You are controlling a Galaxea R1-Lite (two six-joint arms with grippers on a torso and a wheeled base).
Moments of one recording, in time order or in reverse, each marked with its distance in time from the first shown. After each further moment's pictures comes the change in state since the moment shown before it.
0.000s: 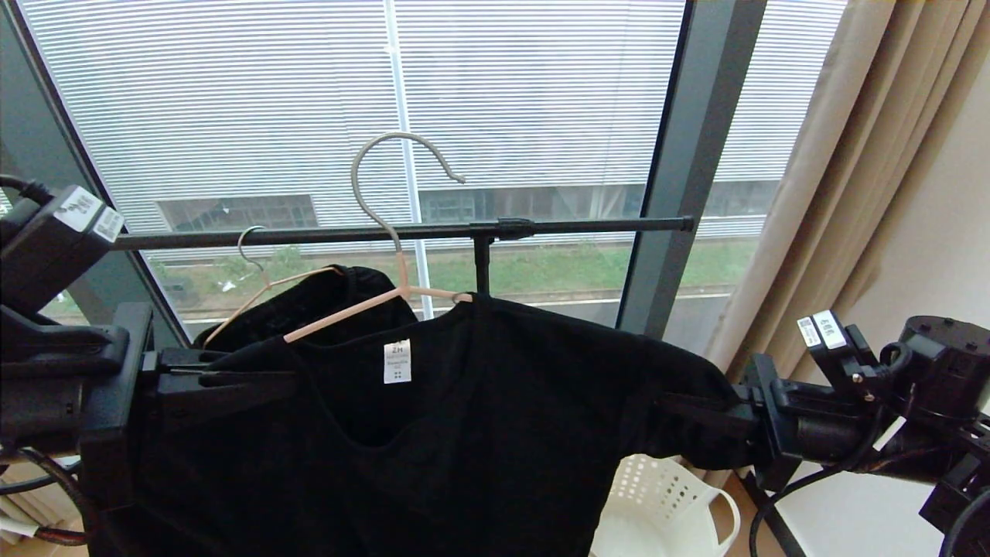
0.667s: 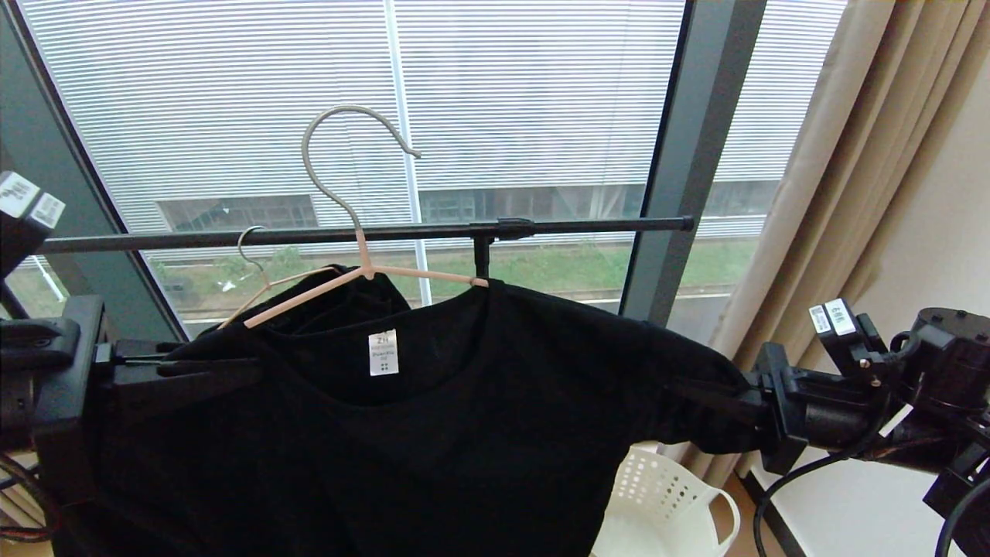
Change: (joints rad) left arm 0.079 -0.050 0.004 0.008 0.000 -0.005; right arm -0.048 0.001 -0.020 0.001 0.001 0.001
